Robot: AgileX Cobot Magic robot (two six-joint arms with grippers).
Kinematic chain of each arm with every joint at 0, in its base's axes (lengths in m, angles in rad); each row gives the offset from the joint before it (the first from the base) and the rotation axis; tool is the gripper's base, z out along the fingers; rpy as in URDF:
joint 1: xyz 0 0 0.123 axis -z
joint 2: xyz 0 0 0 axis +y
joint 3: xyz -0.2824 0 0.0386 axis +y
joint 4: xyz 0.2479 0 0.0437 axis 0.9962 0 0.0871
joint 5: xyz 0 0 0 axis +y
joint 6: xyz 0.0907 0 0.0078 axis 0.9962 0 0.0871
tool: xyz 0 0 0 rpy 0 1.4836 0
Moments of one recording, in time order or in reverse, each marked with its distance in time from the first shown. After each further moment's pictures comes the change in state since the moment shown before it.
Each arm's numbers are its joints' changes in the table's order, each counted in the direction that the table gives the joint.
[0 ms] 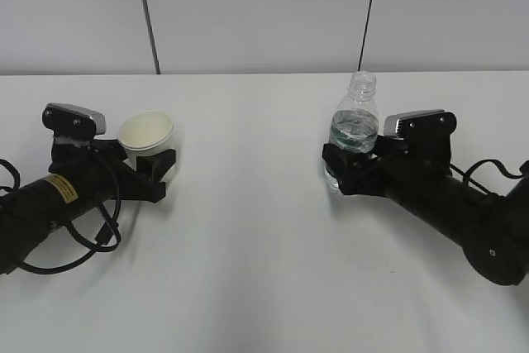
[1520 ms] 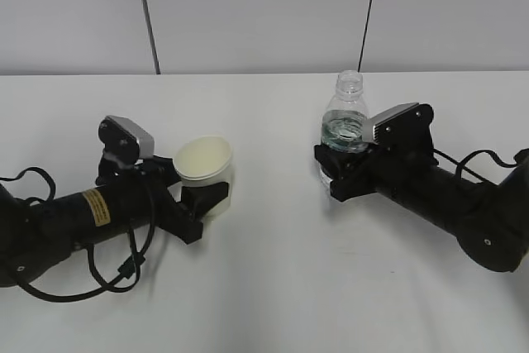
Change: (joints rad) left arm 0.117 0.000 0.000 0.244 -0.007 -0.053; right arm 0.001 0.006 -0.062 -0.105 0.045 -0.154
